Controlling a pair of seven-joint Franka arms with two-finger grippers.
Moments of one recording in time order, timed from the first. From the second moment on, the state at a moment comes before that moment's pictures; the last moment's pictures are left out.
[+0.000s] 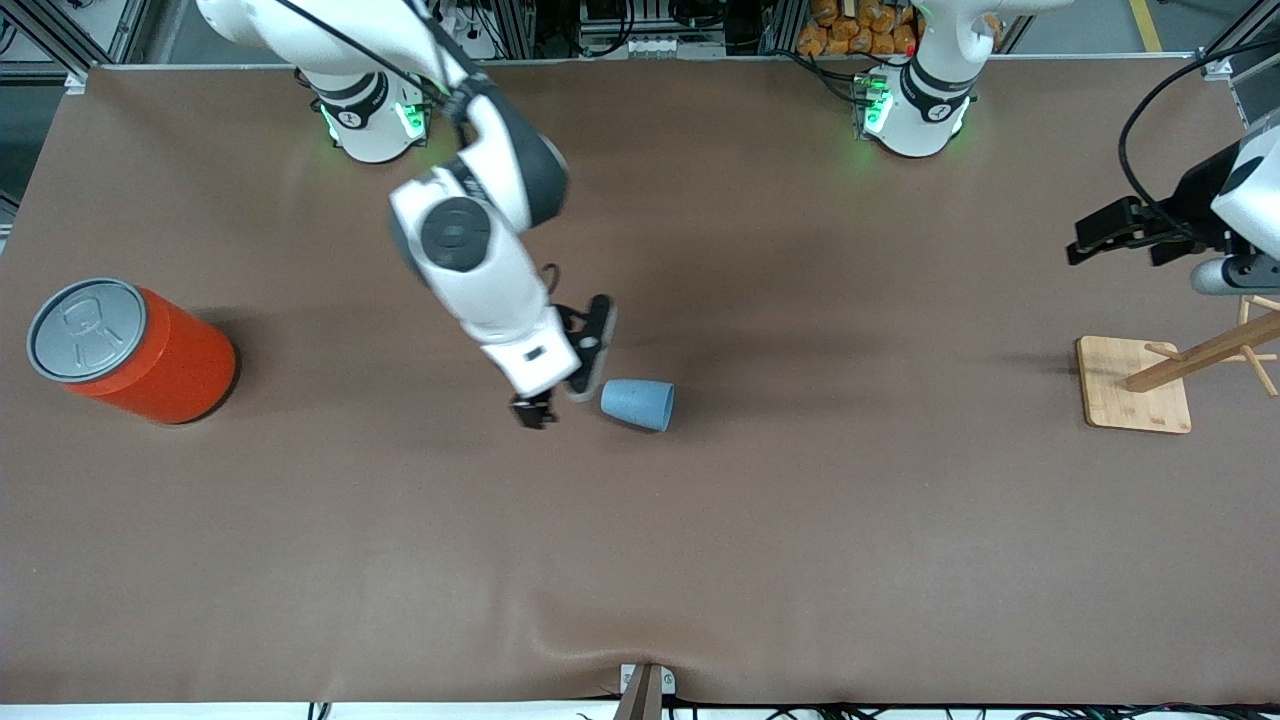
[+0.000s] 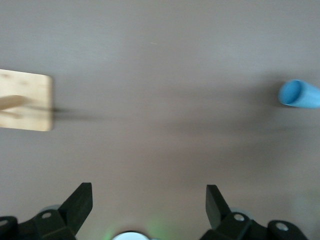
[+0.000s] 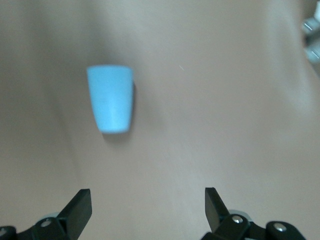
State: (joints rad) left arm -0.05 0.03 0.02 -1.57 -0.18 1.49 -0.06; right arm 0.51 0.45 0.03 -1.50 0.04 2.09 -0.77
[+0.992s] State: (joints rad) left arm -0.13 0.54 -0.01 -1.54 -0.87 1.74 0.33; right arm 0.05 0.07 0.02 -1.50 0.05 1.57 -0.47
